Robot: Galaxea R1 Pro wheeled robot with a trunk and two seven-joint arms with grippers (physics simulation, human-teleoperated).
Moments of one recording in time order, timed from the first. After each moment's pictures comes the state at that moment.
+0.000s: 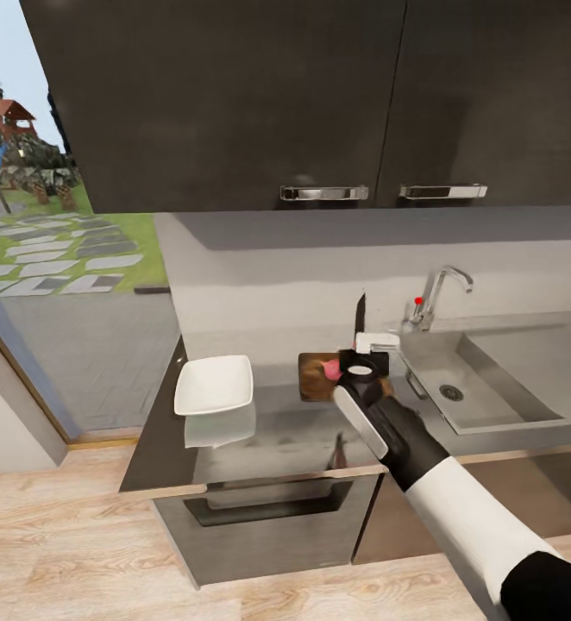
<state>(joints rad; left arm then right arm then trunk) 0.16 0.08 -0.09 -0.62 0.20 -0.03 0.13 -0.88 0.02 0.53 -1.09 -0.49 0.50 -0.85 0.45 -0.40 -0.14</state>
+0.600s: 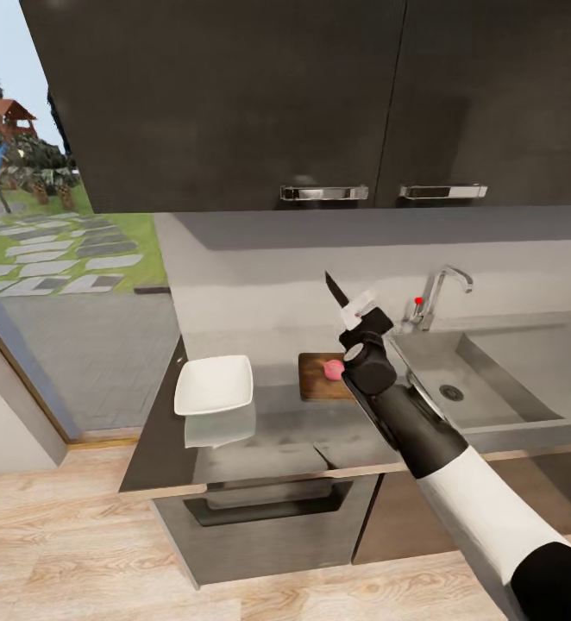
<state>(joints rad) 0.16 0.08 -0.09 -0.62 0.20 -0.02 0.13 -0.92 -0.02 0.53 -1.29 0.47 0.93 -0.12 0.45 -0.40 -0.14</state>
